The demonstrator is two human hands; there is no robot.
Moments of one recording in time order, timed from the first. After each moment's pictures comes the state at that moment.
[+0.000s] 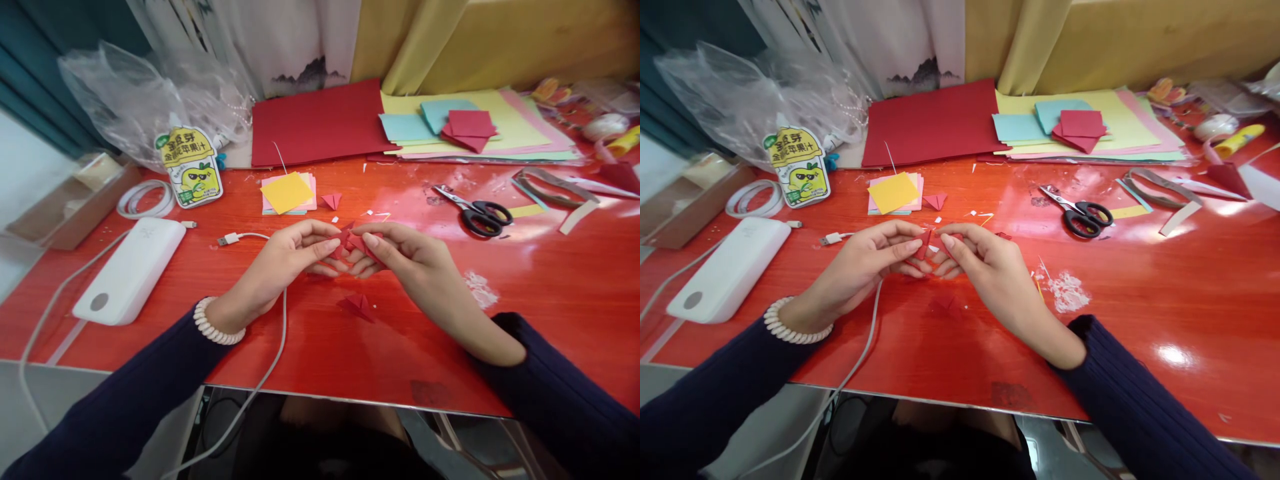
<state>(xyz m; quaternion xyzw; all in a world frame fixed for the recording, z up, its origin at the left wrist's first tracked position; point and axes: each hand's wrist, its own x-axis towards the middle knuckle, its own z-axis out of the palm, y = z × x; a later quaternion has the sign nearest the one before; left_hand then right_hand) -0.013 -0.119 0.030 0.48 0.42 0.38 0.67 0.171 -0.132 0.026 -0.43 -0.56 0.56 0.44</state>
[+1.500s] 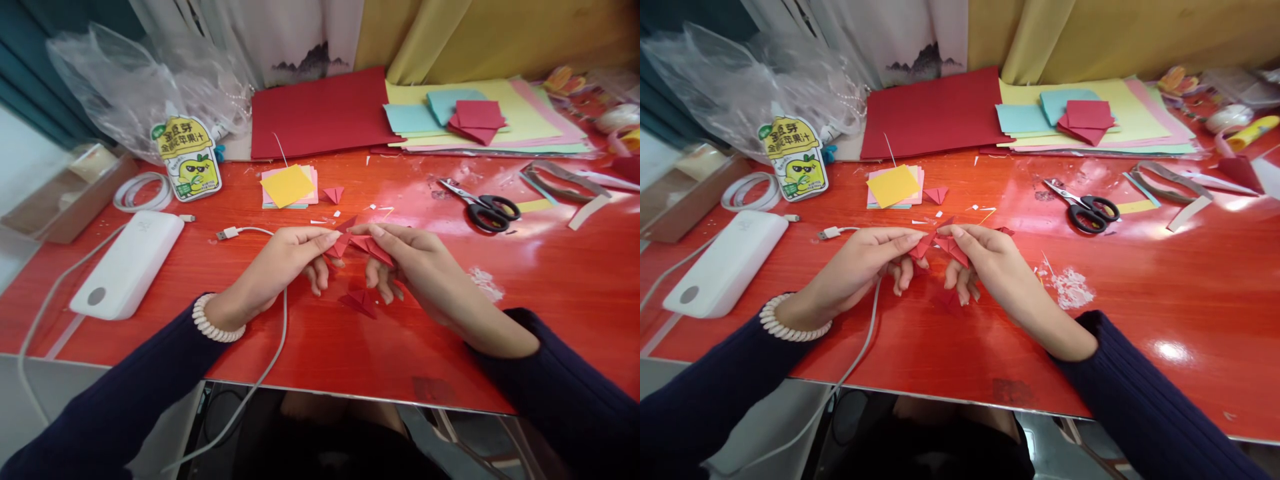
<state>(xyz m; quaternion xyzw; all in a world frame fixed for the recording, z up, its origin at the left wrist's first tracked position) -0.013 -0.121 0.033 0.51 0.46 0.32 0.65 0.172 -0.130 0.029 -0.46 -0.48 0.66 0.36</state>
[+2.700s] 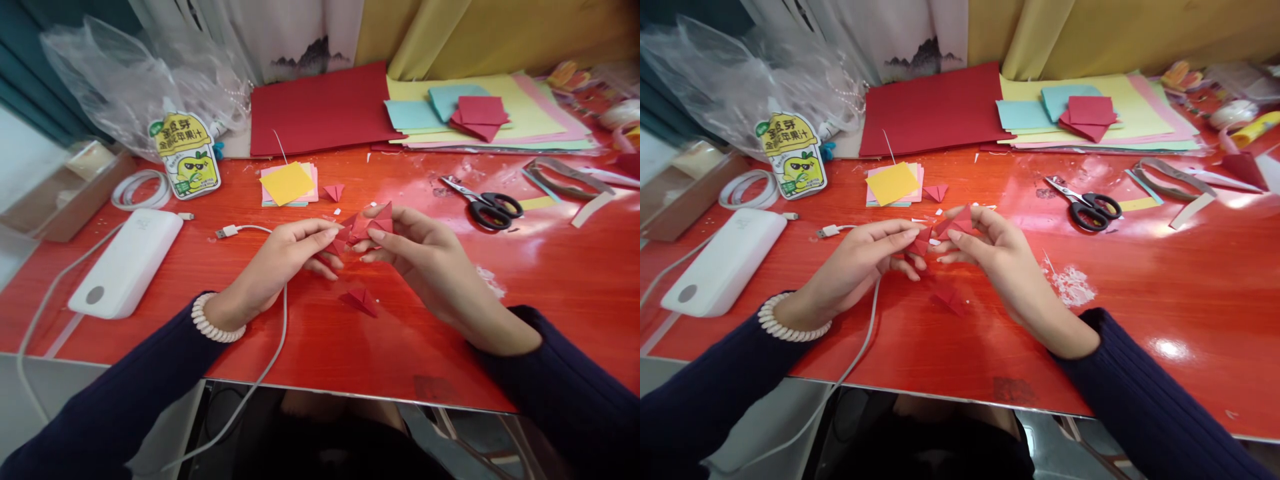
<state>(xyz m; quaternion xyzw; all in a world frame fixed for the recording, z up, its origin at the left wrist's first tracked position) -0.011 -0.123 0.033 0.48 0.45 0.36 0.66 0.171 -0.128 0.026 -0.41 -0.43 0.64 0.48</state>
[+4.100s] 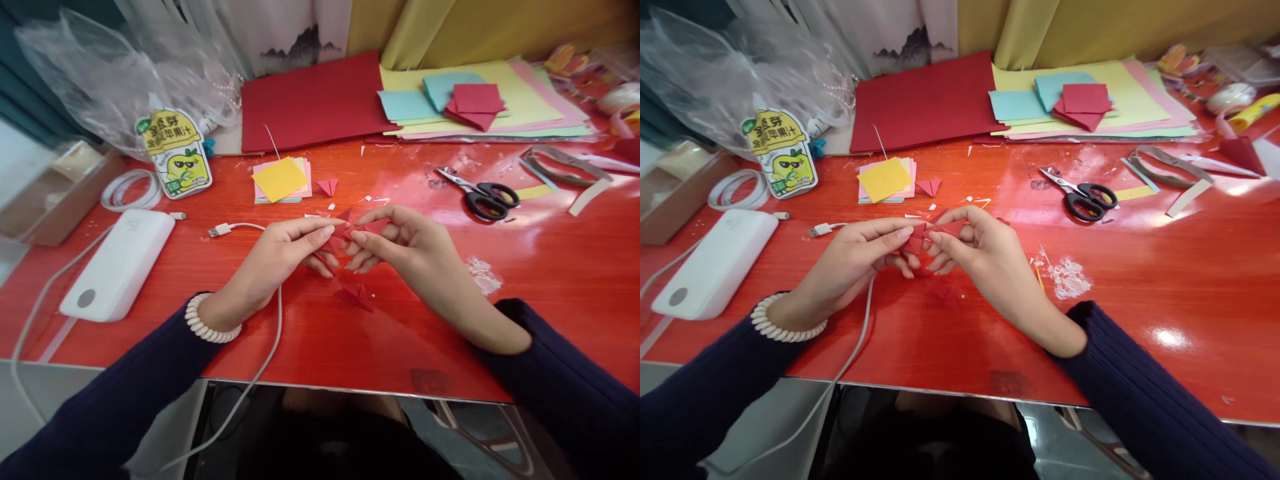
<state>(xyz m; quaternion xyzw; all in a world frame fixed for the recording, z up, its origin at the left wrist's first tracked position) -0.010 -0.123 0.028 0.51 0.45 0.37 0.63 0.170 -0.131 0.025 -0.43 -0.52 0.59 0.45</state>
